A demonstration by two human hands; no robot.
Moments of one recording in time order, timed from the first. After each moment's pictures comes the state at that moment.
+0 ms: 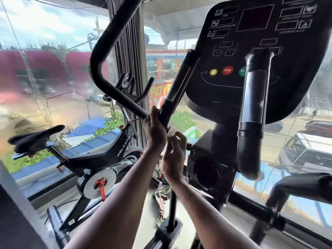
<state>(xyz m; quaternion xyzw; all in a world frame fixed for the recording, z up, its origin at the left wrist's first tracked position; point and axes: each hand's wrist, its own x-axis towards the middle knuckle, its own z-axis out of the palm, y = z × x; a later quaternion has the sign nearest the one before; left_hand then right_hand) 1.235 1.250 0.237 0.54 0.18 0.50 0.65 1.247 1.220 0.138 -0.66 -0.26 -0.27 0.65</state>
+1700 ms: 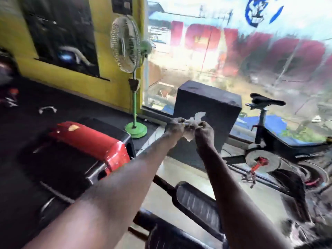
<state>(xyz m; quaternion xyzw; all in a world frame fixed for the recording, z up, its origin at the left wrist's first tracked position) 0.578 1.111 0.110 0.46 0.53 0.56 0.44 0.666 1.091 0.133 -0.47 -0.50 0.48 0.55</state>
